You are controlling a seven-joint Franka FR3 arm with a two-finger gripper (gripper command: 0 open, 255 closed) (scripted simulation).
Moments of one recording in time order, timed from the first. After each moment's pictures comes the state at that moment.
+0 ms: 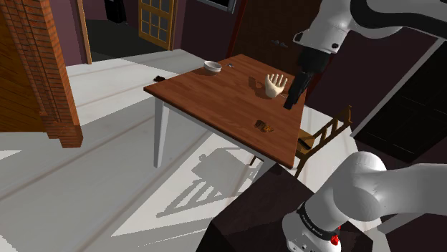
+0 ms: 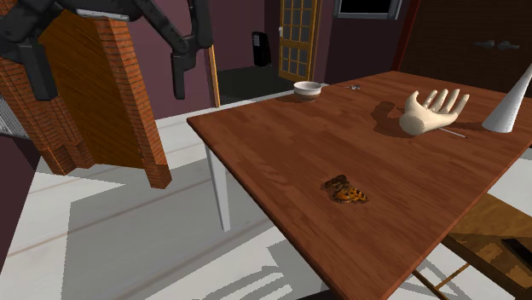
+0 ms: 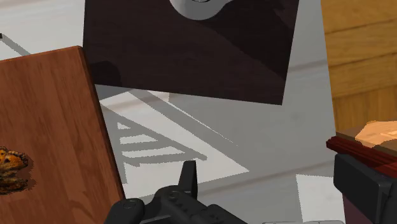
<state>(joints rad) 0.02 -0.83 -0.01 -2.38 0.12 1.46 -0.16</state>
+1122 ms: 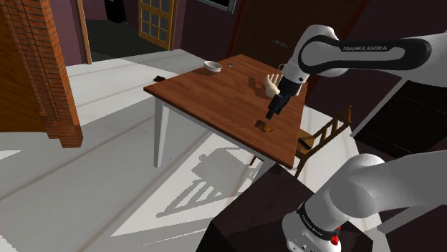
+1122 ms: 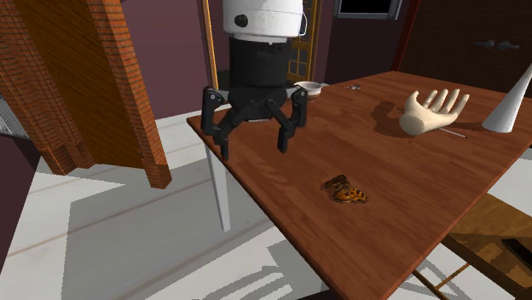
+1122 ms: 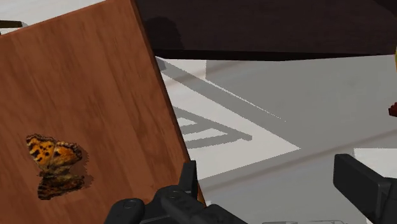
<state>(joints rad) -0.10 -0.60 -0.19 -2.56 -0.03 1.94 -0.32</state>
